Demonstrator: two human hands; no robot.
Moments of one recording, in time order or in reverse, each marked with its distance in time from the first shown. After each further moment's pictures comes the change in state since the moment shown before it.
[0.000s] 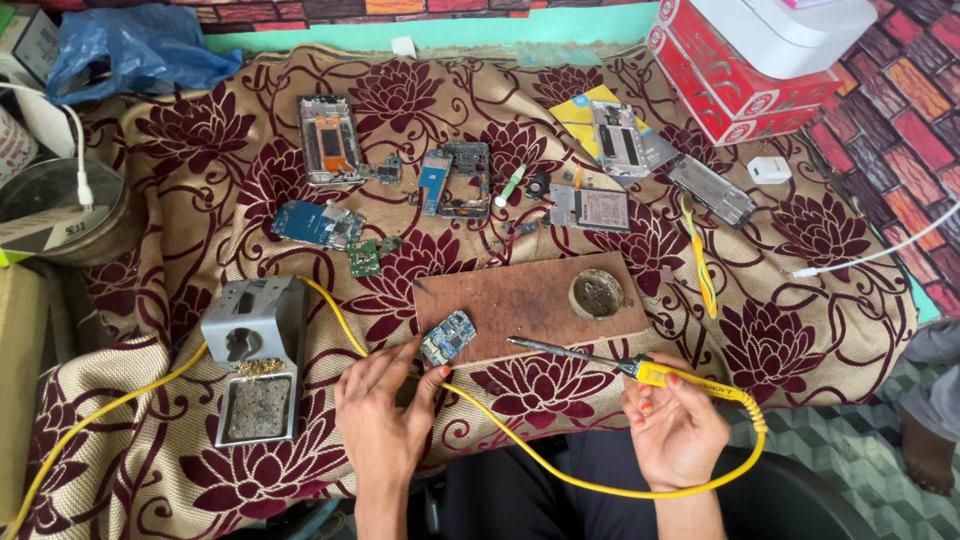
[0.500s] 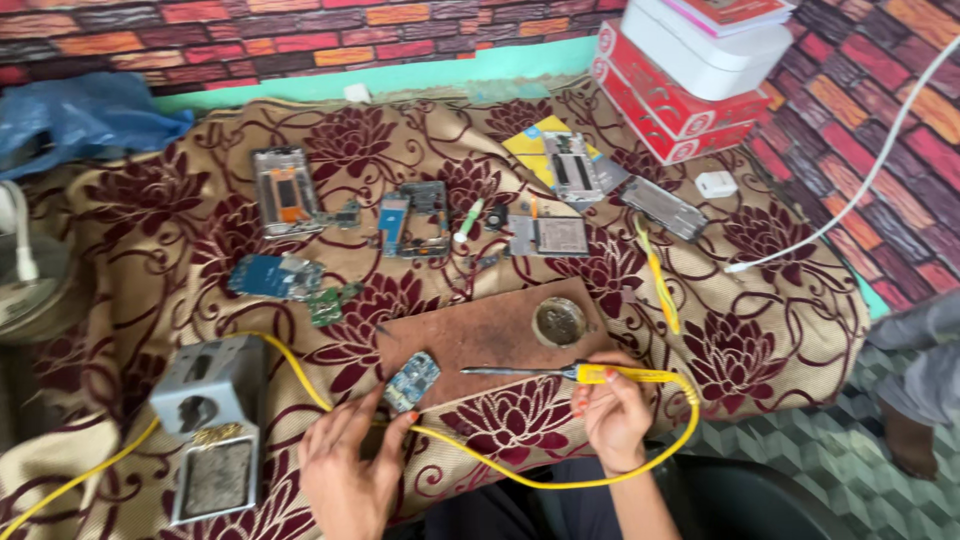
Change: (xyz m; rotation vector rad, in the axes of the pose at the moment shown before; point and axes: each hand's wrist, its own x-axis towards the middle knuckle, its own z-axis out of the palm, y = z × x) left_hand 0.001 -0.004 0.005 0.042 0.051 0.009; right_hand 0.053 0.044 -0.027 -0.161 -0.003 -0.174
